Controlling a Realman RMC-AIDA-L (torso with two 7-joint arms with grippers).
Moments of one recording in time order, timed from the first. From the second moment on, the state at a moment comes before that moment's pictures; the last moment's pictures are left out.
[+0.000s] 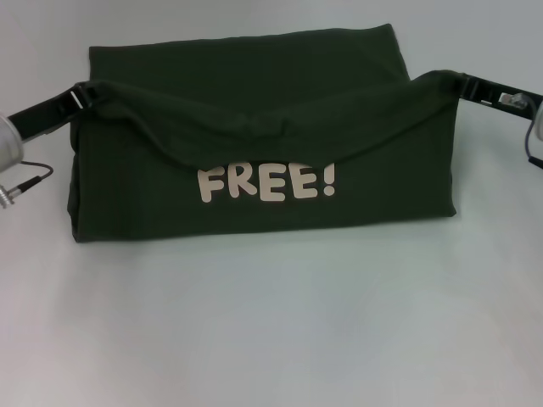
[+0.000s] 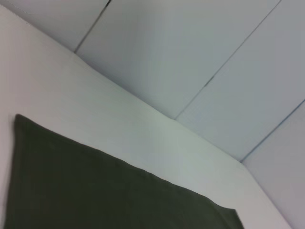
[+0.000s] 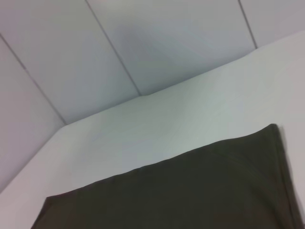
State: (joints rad) left arm -0.78 -2.01 0.23 0.38 2.04 0.95 -1.83; right arm 0.80 2.01 -0.36 -0.42 -2.04 -0.85 1.78
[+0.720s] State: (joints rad) left arm -0.83 -2.05 0.22 0.34 1.98 0.82 -1.66; right arm 0.84 2.05 -0.38 -0.37 -1.98 -0.64 1.69
